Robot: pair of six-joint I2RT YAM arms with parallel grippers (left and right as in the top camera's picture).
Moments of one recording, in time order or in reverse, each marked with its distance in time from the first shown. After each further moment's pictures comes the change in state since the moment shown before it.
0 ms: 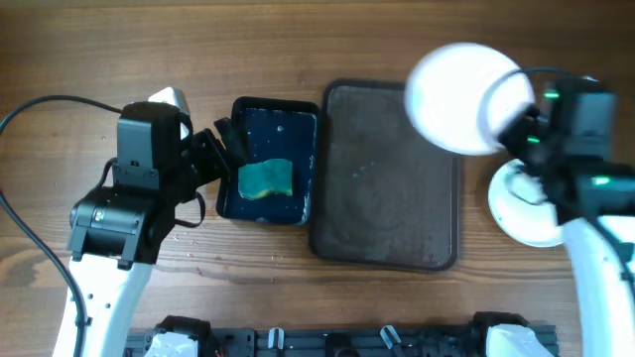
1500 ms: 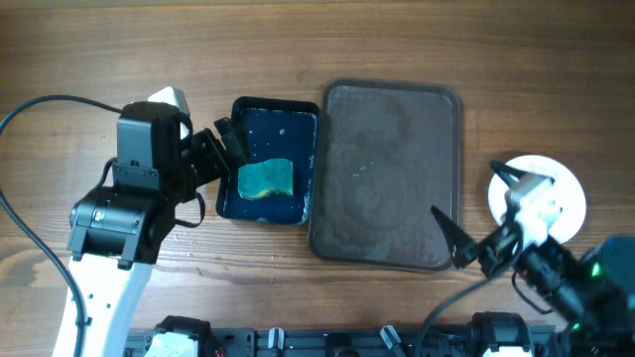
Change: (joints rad) left arm 0.000 0.000 0.000 -0.001 0.000 0.000; right arm 0.062 -0.726 -0.299 0.192 -0.695 -0.918
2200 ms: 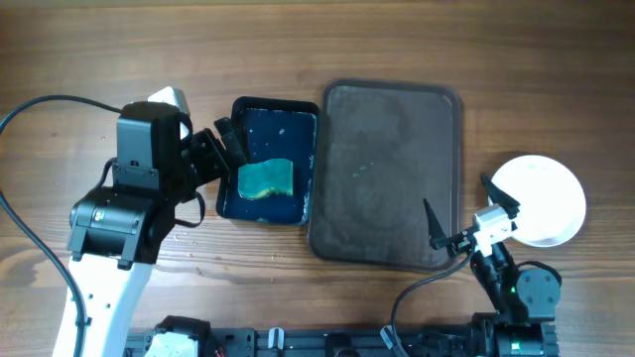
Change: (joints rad) left arm 0.000 0.000 0.001 0.000 0.000 0.000; right arm 0.000 -0.437 -0.880 0.724 0.191 0.072
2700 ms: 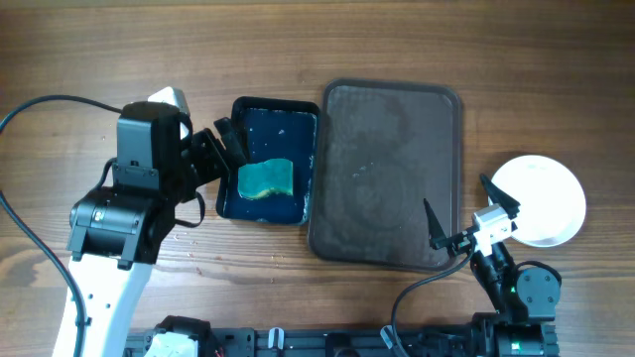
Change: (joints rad) left arm 0.000 0.000 0.000 0.000 -0.002 0.000; right arm 0.000 0.000 0.000 -0.001 0.001 0.000
